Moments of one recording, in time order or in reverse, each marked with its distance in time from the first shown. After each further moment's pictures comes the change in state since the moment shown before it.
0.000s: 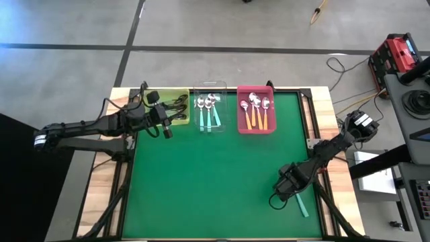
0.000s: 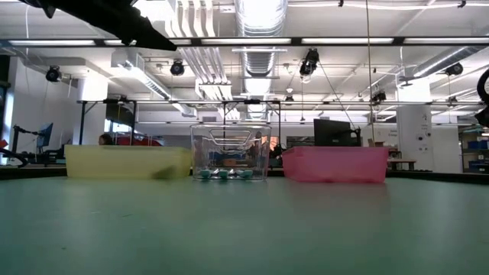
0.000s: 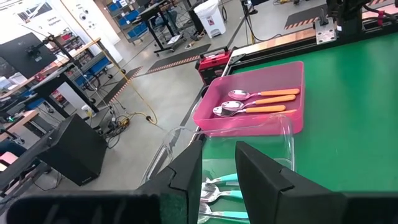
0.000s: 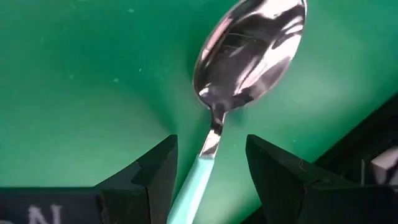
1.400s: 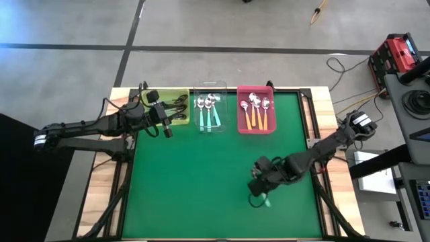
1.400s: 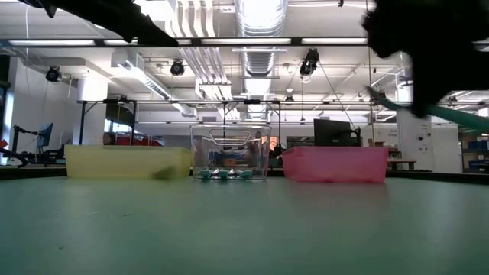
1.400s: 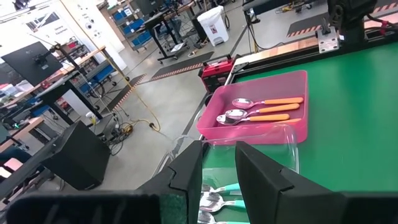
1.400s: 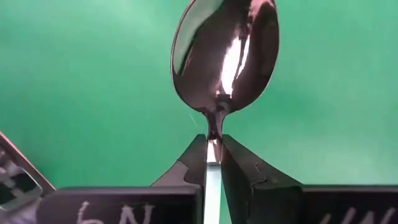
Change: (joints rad) left arm 0.000 0.000 -0.002 0.040 0.000 0.017; right arm -0.133 0.009 0.262 0.177 0.451 -0.204
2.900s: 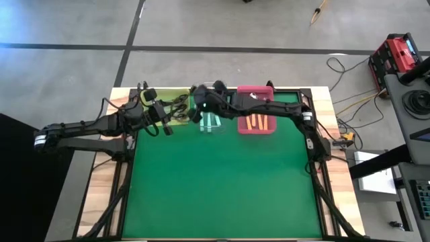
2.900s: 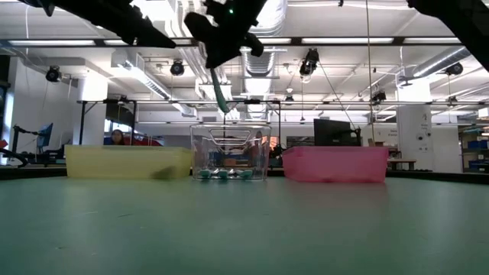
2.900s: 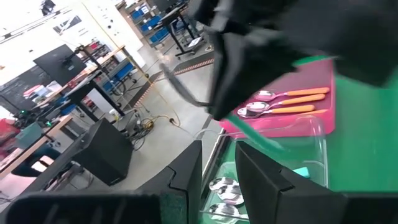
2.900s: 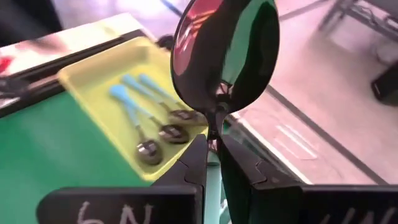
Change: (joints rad) left arm 0.000 -0.009 0.000 0.001 -0.079 0.060; right arm -0.655 0.614 1.144 0.018 0.403 -1.236
